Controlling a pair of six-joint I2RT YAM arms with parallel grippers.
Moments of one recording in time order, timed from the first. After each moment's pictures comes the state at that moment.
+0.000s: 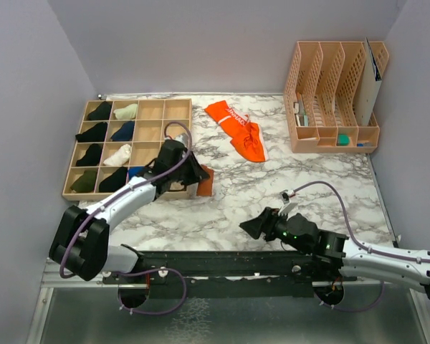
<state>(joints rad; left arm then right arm) -0.53 1.33 0.76 -0.13 0.20 -0.77 1.16 0.63 0.16 0.11 0.32 0.97</state>
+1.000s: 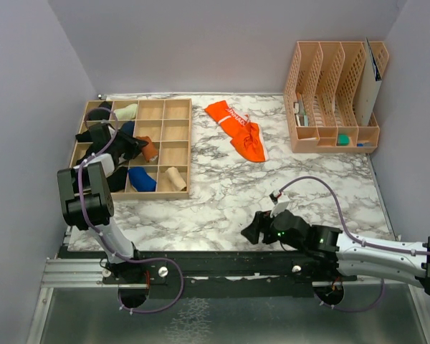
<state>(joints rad) 0.25 1.74 0.97 0.14 0.51 -0.84 1.16 0.77 0.27 -0.10 0.29 0.84</state>
